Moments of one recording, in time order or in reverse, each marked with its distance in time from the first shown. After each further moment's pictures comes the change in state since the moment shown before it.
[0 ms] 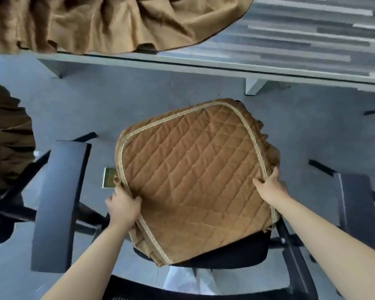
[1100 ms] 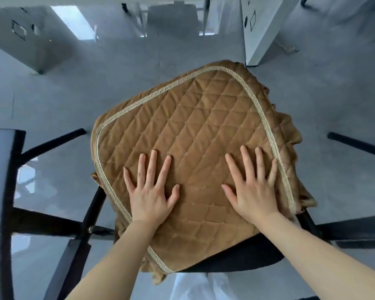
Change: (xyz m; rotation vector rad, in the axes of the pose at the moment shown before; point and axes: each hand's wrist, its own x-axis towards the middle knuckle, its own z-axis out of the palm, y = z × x) left_hand 0.010 0.005 0.103 0.641 0.284 0.836; right_hand -0.011 0.033 0.092 -0.566 0.416 -0.835
